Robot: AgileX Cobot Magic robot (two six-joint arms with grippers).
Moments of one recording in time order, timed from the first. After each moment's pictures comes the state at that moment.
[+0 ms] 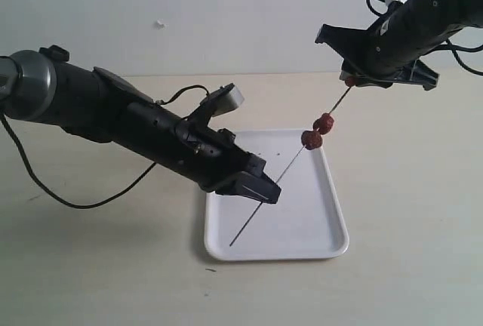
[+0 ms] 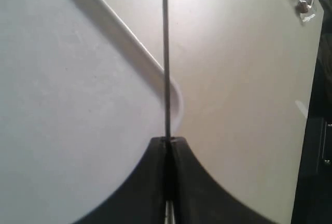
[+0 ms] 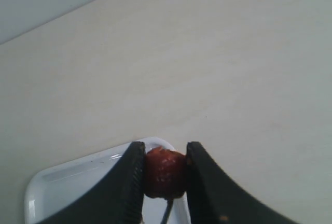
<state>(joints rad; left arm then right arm) -0.53 2.07 -1.23 -1.33 0.87 1.15 0.11 1.88 -1.33 -0.09 0.42 0.69</state>
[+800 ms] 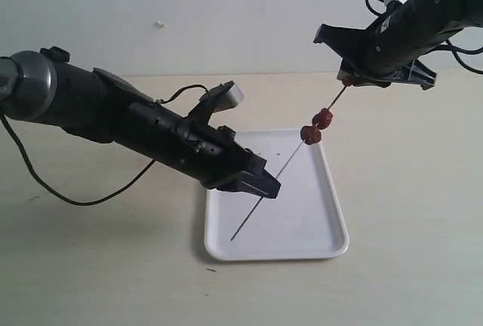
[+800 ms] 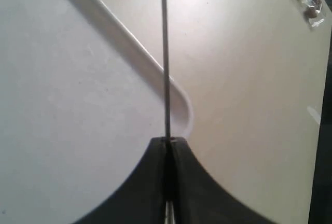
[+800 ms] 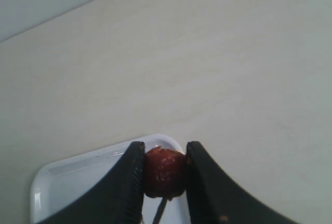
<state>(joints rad) -0.53 2.08 -1.23 -1.36 0.83 1.20 0.11 1.88 -1.33 0.00 0.42 0.60</state>
